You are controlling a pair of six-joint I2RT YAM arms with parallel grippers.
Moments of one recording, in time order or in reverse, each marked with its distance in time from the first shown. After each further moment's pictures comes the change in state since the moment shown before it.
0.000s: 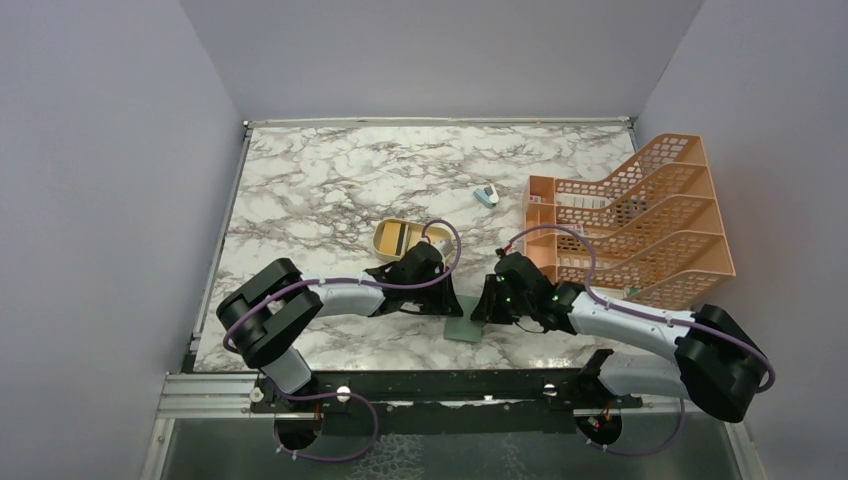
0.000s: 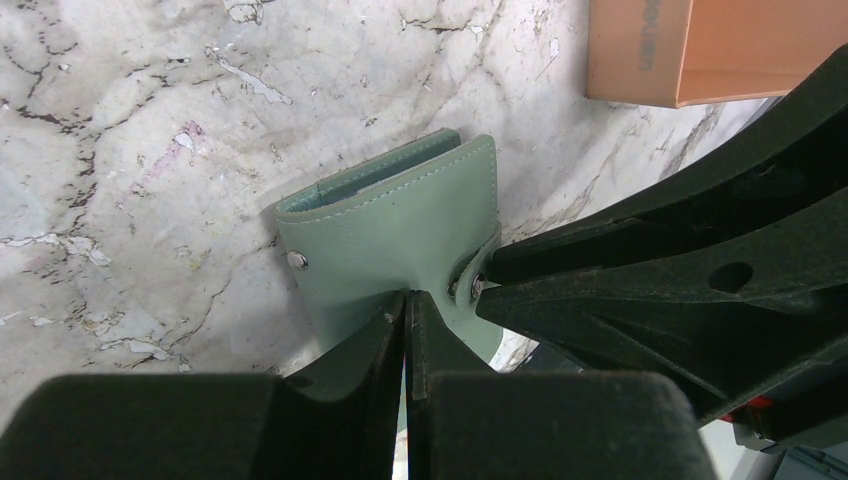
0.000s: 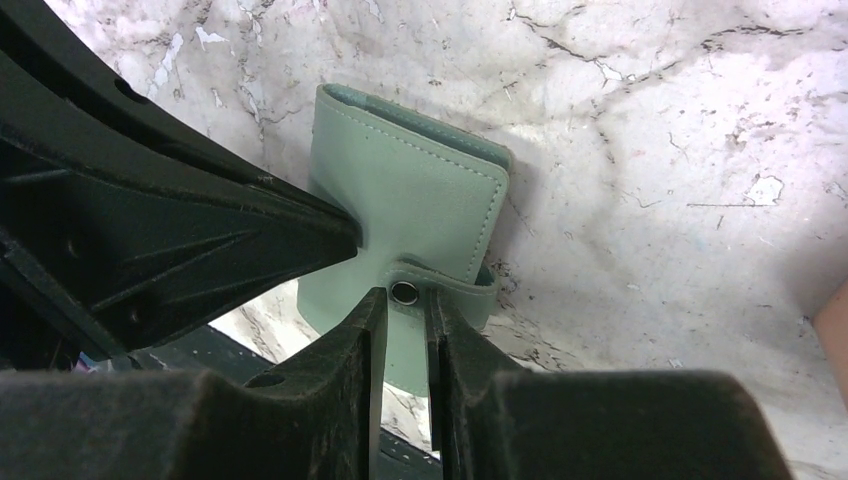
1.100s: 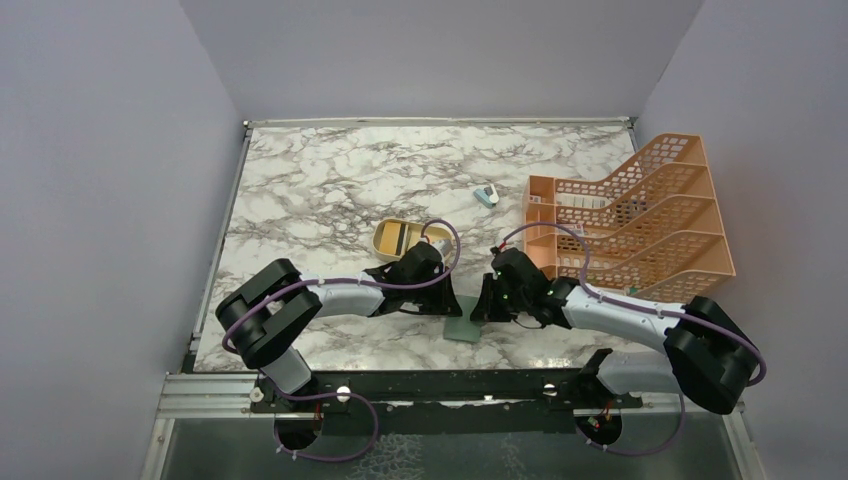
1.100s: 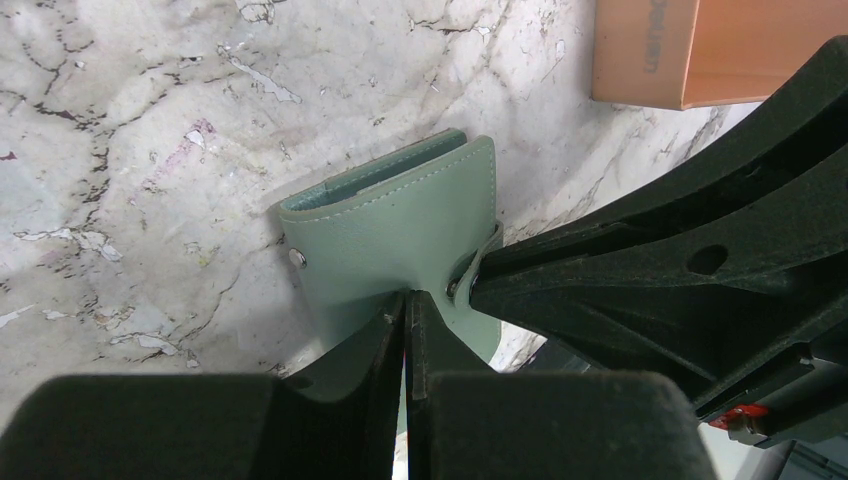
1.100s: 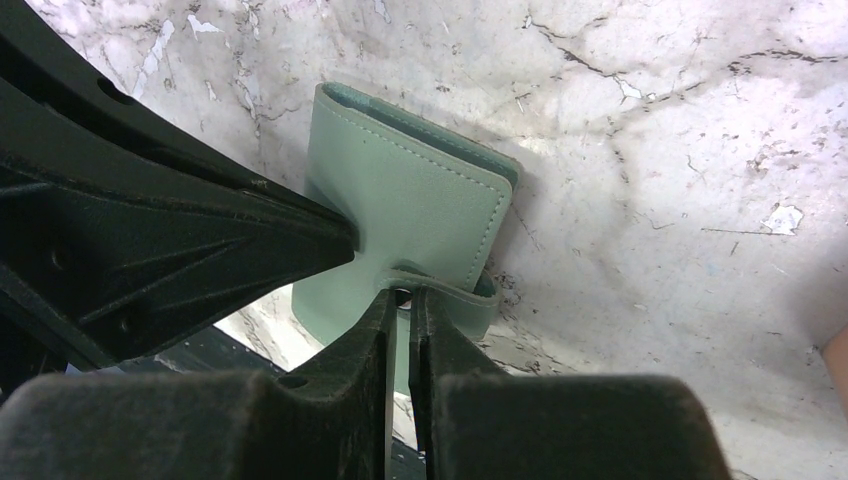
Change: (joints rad) left arm 0.000 -0.003 -0.002 -0.005 -0.001 -0.001; right arm -0.015 0.068 0.031 0.008 -0.065 -0.039
